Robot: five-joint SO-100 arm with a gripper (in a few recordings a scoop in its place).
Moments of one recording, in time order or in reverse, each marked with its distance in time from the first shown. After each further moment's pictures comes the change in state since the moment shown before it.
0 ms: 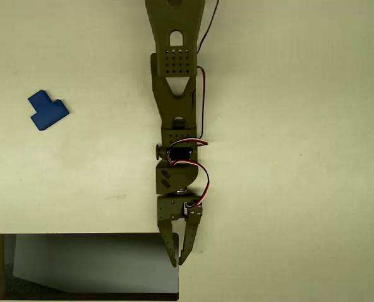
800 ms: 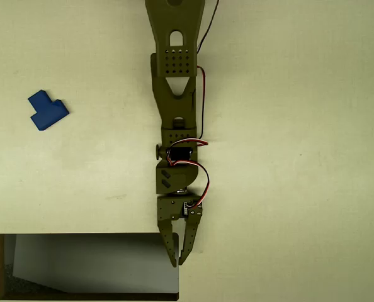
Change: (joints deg) arm 0.0 0.0 0.0 0.0 0.0
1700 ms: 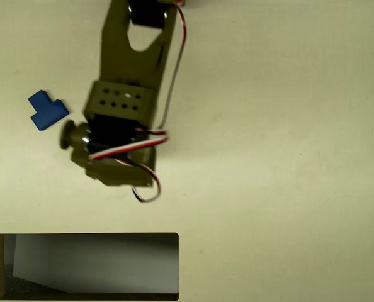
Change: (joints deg) arm 17.7 79.7 41.9 126.9 -15.7
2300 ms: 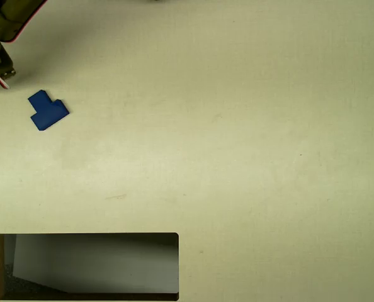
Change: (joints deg) arm 43.2 -6.5 27.8 -57.7 -69.6
